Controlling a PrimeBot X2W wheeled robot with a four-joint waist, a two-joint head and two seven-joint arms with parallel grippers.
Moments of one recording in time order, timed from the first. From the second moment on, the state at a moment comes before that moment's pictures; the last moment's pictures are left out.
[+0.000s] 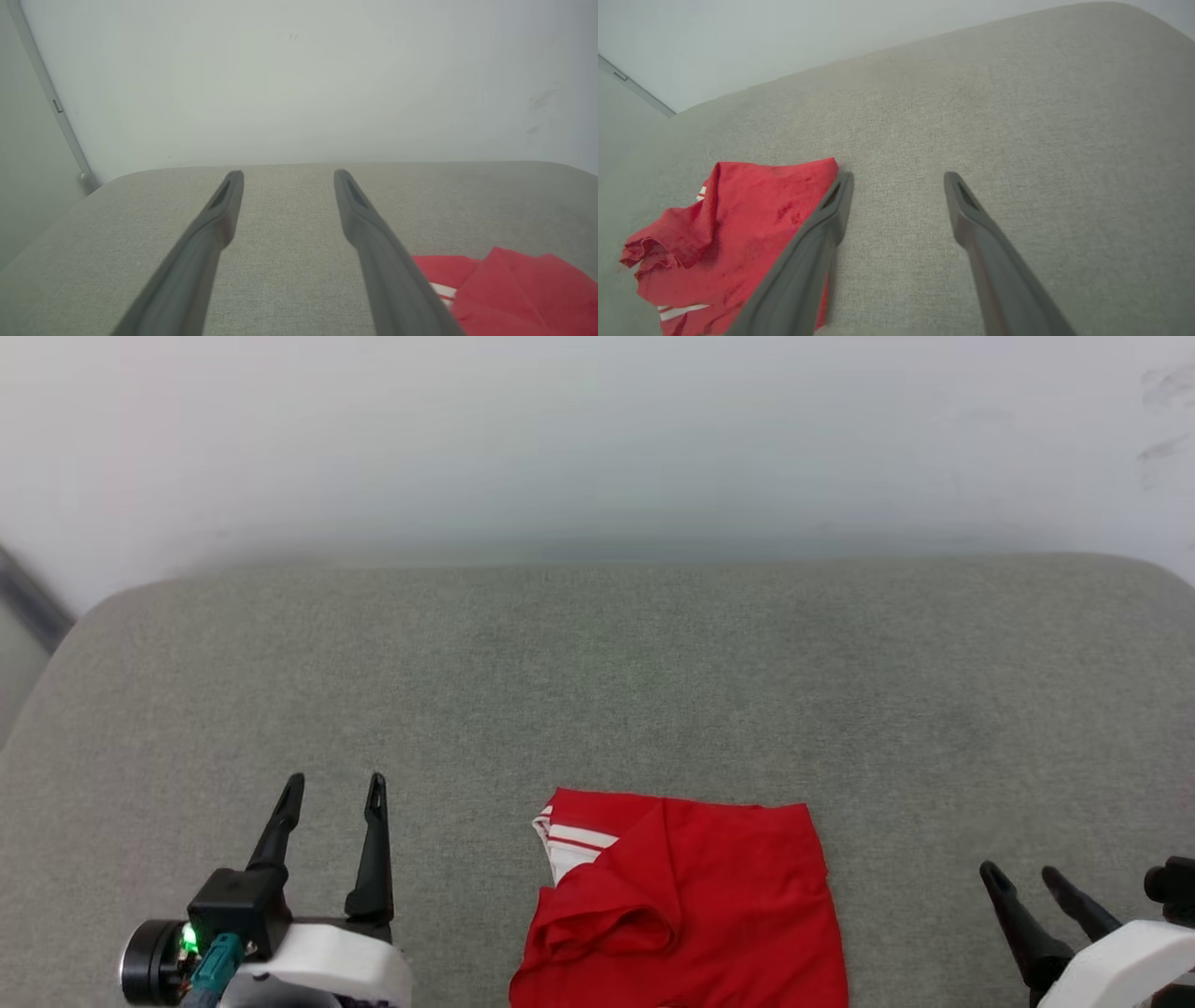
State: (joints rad) left arm -0.01 0.43 -0.39 -0.05 -0.48 0.34 -0.26; right arm 0.13 -0.17 -0.10 -0.09 0.45 0.13 0.33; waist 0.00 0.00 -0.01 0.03
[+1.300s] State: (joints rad) left arm -0.08 0.32 -0.29 0.00 -0.35 0.23 -0.26; right arm -0.17 -0.45 0.36 0.10 0.72 0.13 0.52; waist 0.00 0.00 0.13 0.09
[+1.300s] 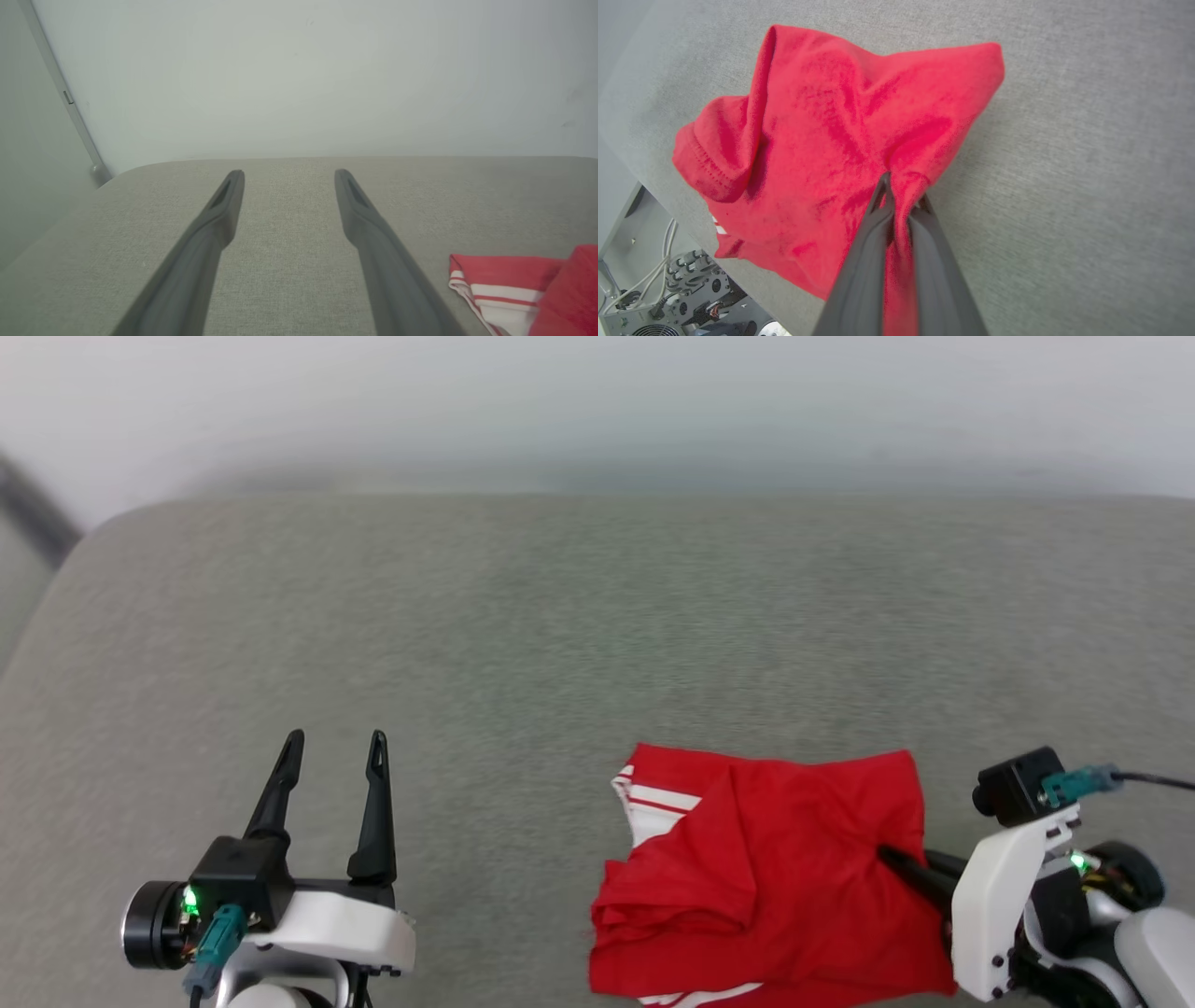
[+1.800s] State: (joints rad) left arm -0.12 0.35 -0.30 -0.09 -0.33 0.23 -0.25; right arm -0.40 -0.63 0.42 -0.04 0.60 0.13 0.68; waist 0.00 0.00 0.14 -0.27
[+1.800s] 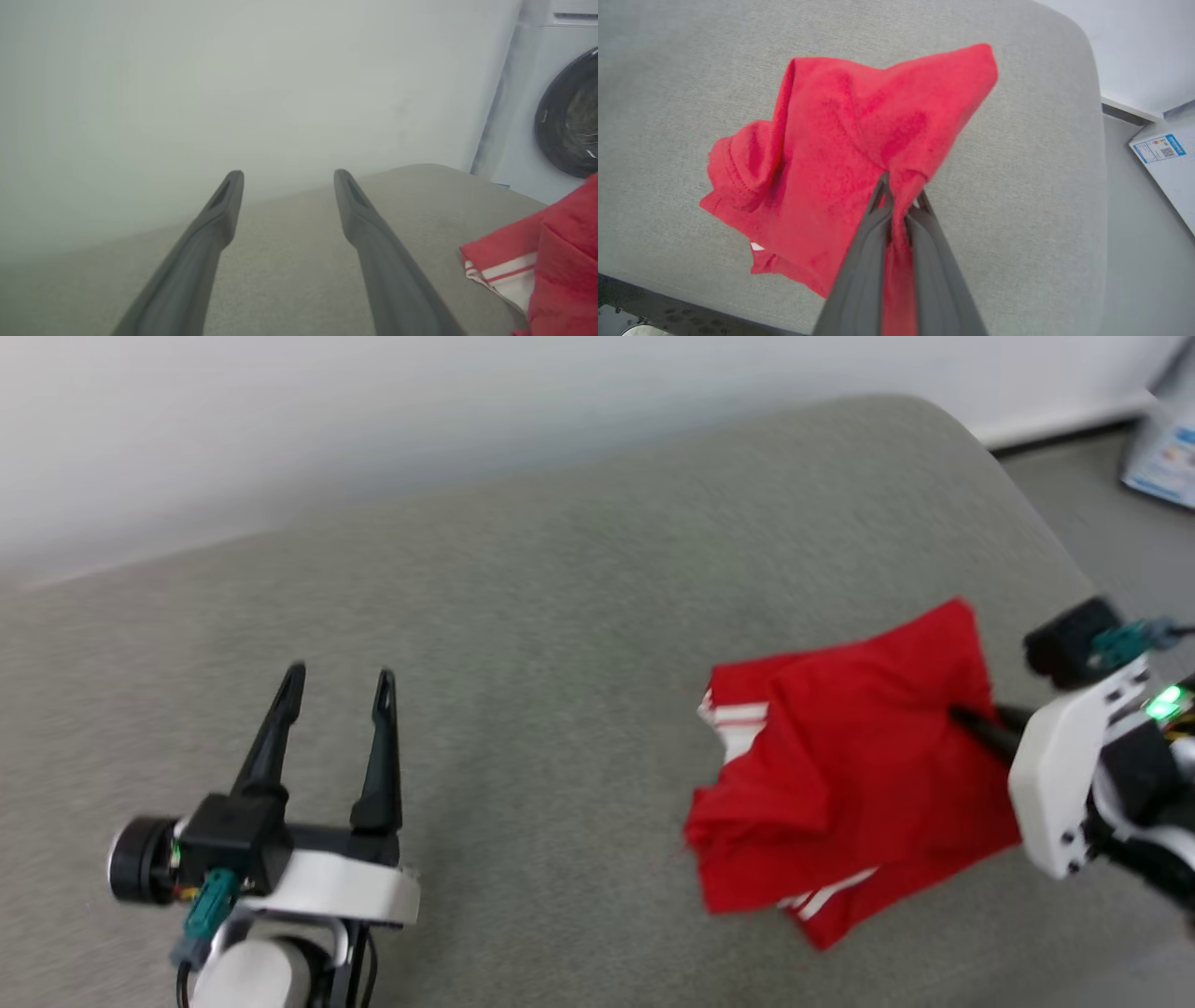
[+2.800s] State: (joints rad) left arm -0.50 0.40 -0.38 -0.18 -0.22 0.15 -0.19; right arm -0.74 -0.61 -0.08 0.71 0.32 0.13 0.24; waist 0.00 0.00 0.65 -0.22
